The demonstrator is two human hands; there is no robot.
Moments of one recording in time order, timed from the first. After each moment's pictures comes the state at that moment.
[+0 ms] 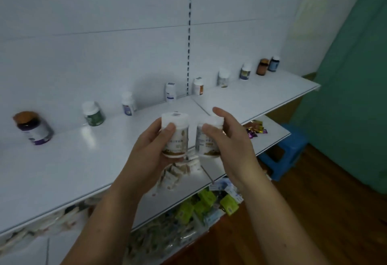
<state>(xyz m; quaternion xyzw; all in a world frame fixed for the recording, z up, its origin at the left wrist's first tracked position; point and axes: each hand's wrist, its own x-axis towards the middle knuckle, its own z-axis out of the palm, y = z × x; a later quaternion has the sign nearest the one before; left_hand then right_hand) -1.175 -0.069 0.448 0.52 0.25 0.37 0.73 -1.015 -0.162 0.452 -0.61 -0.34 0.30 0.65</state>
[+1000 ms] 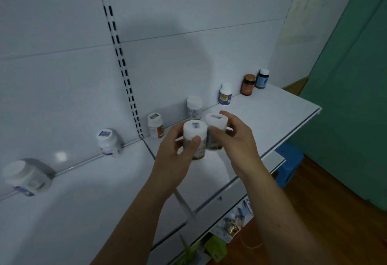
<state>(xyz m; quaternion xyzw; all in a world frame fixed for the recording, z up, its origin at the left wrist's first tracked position) -0.865 0.081 0.397 0.66 0.27 0.36 0.60 -0.714 -0.003 0.417 -0.66 -0.31 0.22 0.65</state>
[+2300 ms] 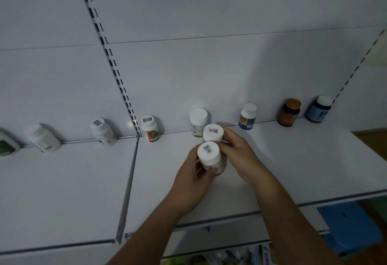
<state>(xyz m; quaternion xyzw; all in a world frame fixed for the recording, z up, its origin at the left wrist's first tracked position) -0.708 0.052 0.338 0.67 0.42 0.41 0.46 -0.530 0.079 0.366 -0.54 -0.50 0.46 0.49</state>
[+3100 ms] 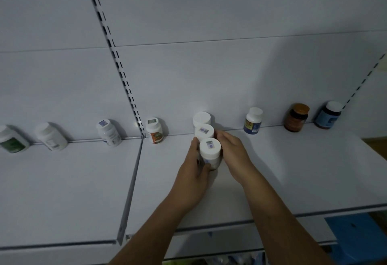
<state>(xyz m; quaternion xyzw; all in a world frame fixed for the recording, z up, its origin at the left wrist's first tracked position) -0.704 0.066 0.342 0.70 0.46 0.39 0.38 -0.553 0.101 0.363 -0.58 -0.44 0.45 0.51</state>
